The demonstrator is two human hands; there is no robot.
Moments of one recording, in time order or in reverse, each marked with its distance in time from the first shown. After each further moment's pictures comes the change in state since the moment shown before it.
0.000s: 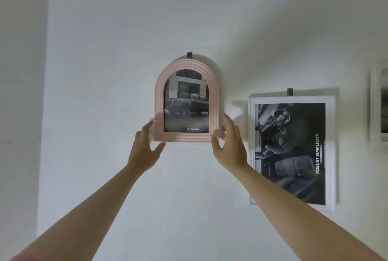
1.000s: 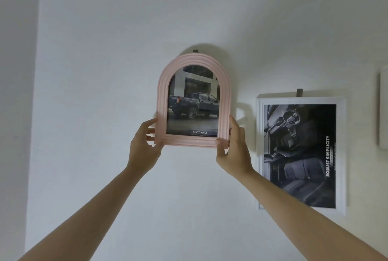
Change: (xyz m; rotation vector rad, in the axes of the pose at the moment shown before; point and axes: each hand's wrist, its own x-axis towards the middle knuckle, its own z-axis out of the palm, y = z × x) left_hand 0.013 -0.001 -0.009 -0.279 0.096 0.089; right_hand -0.001 0.005 0.020 0.033 -0.004 -0.048
